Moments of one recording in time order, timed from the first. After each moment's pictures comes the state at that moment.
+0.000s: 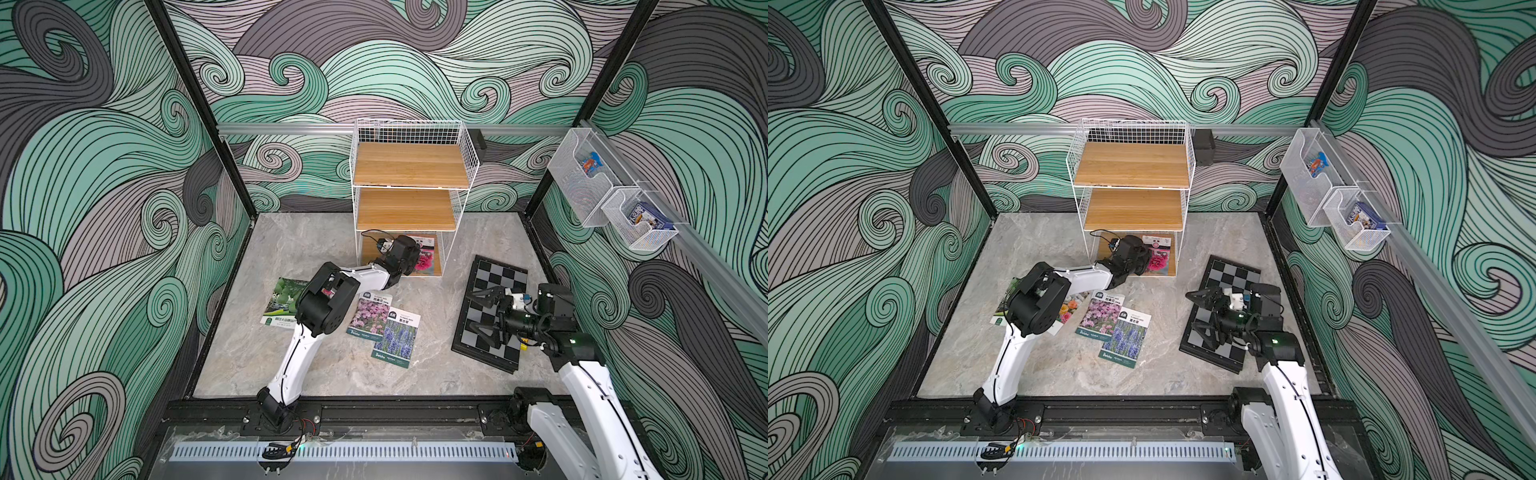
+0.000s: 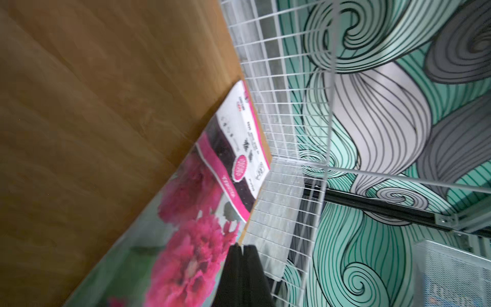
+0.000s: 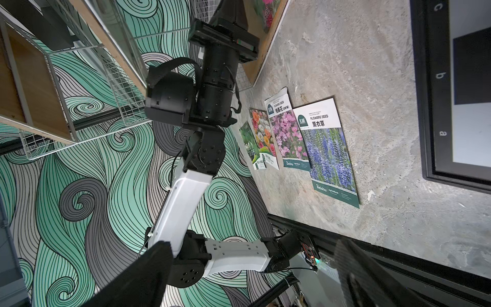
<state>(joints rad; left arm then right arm) -0.67 2.33 1.57 0.23 -0.13 -1.52 -0.04 0.72 0.63 -0.68 -0.87 1.20</state>
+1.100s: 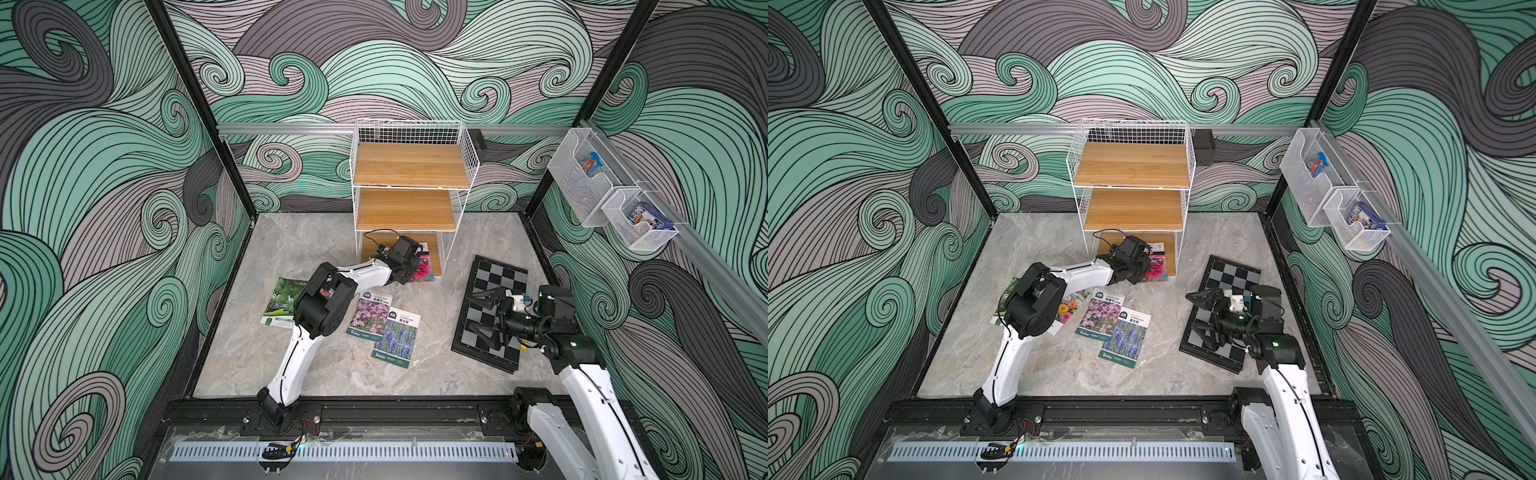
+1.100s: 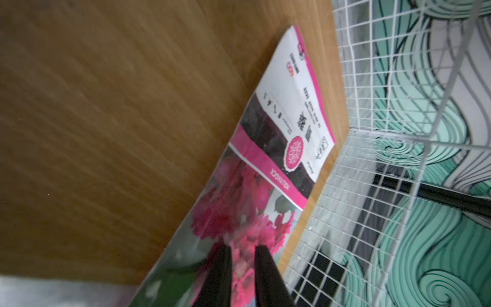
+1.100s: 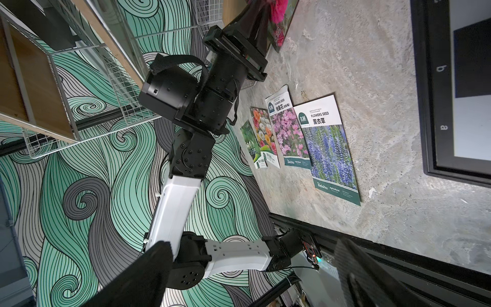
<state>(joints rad) -0.68 2.27 1.63 -0.16 -0.06 -1.46 -0.04 0.70 0.63 -0.69 -0.87 1.22</state>
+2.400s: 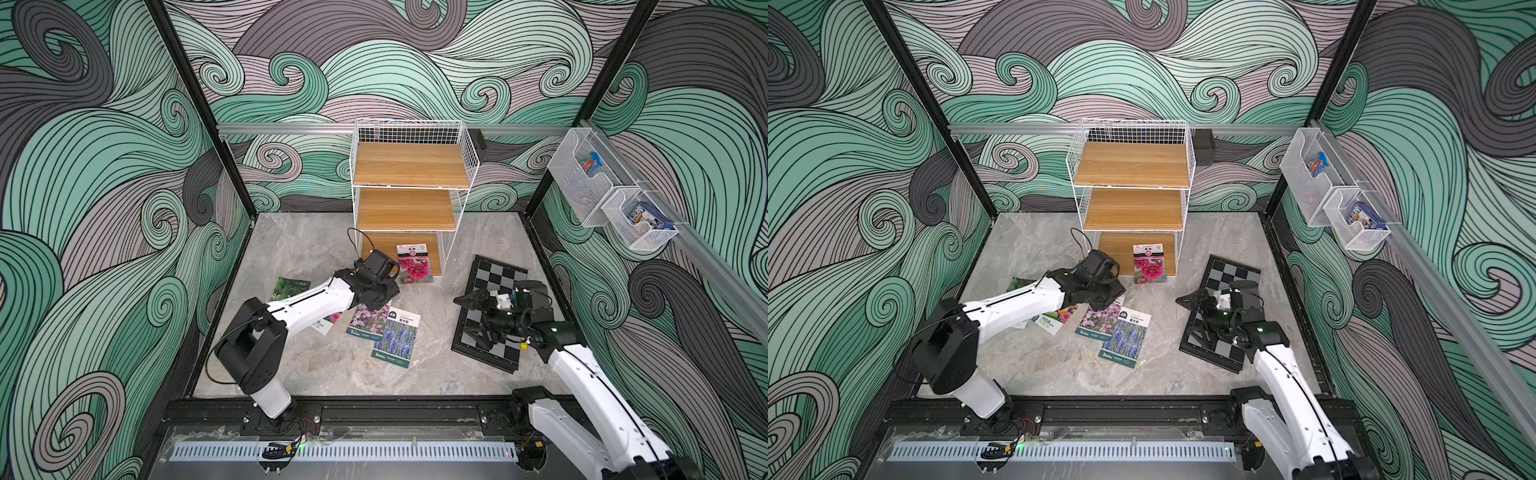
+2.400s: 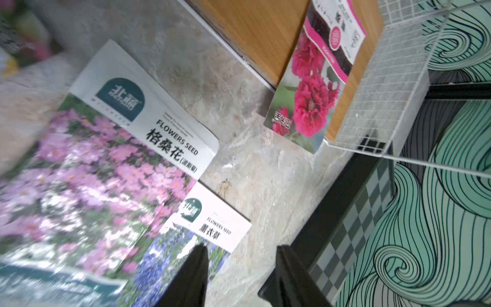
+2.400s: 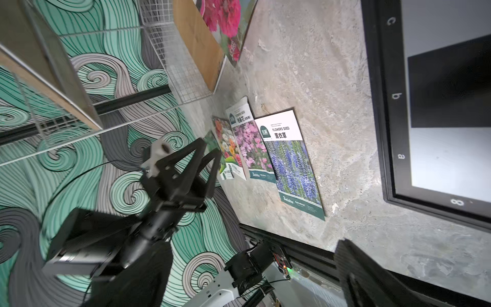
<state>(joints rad) -0.72 1.57 1.13 -0.51 0.02 -1.25 0.18 0.89 0.61 -0.60 -0.63 1.19</state>
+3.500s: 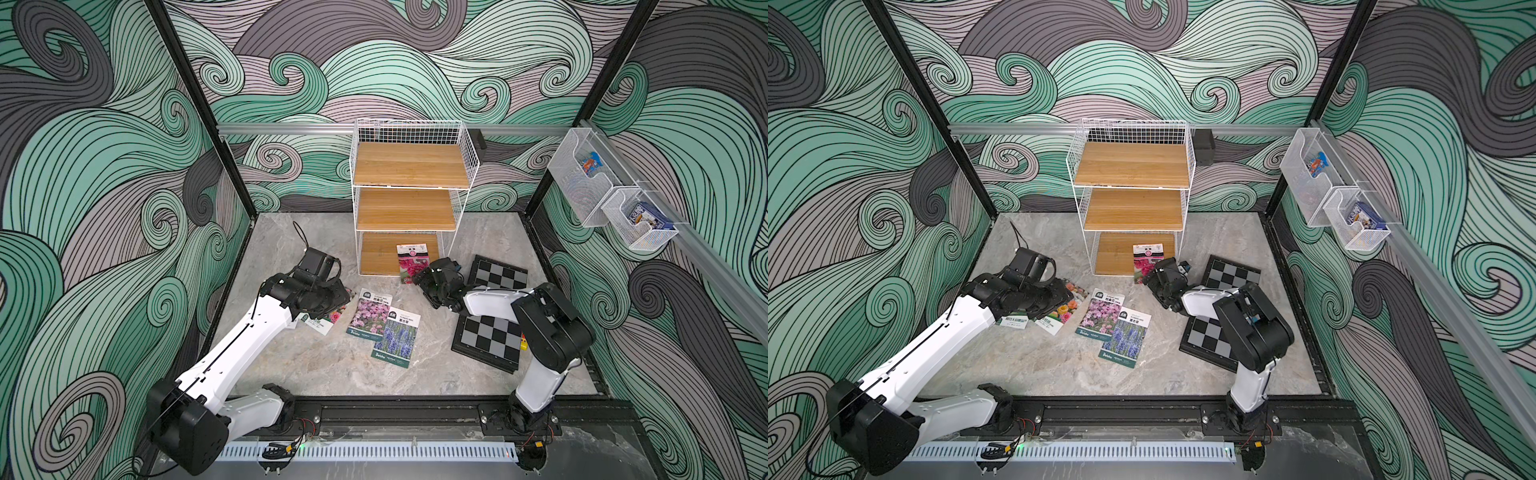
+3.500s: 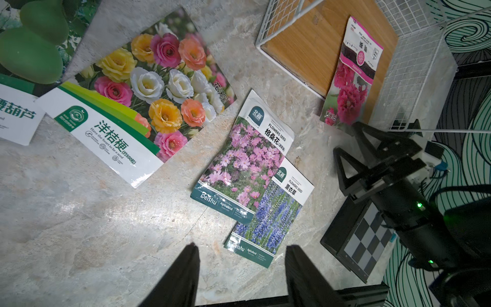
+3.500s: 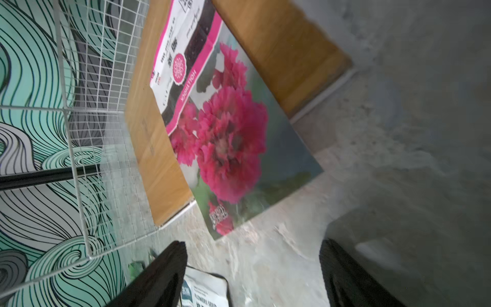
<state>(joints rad) -0.44 1.17 1.05 -0.92 0.11 -0.88 0.52 1.82 0.87 0.16 0.04 1.28</state>
